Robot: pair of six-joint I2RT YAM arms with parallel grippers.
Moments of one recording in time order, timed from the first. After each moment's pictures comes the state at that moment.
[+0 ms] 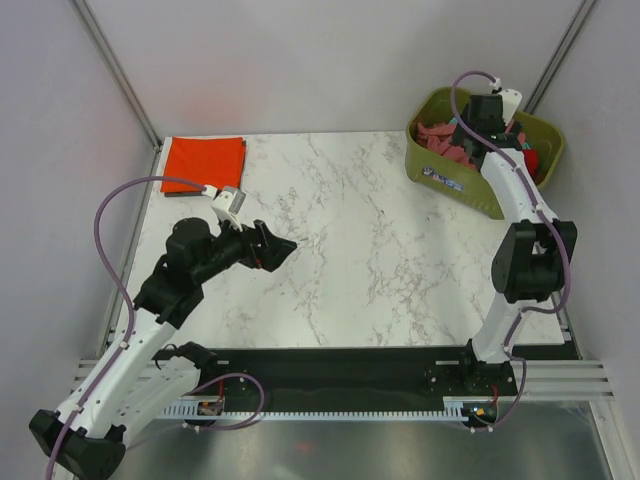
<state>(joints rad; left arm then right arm) -0.46 0.75 0.79 -0.29 0.29 -0.38 0.03 1.84 1.72 -0.46 0.49 0.34</state>
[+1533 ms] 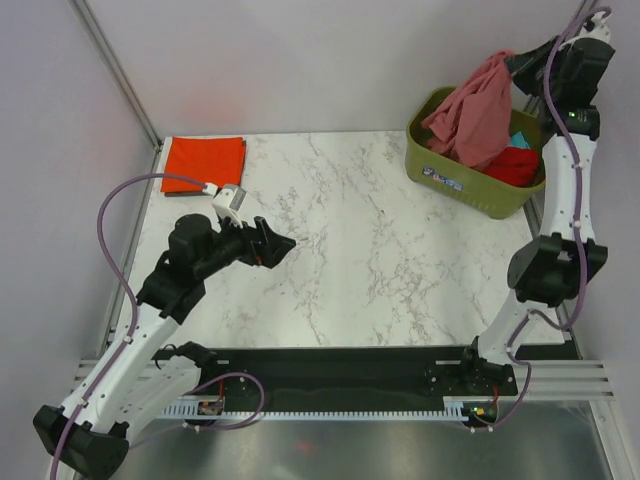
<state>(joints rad) -0.43 0.79 0.79 -0.29 0.30 -0.38 -0.26 1.96 2.12 -0.31 -0.21 0.60</state>
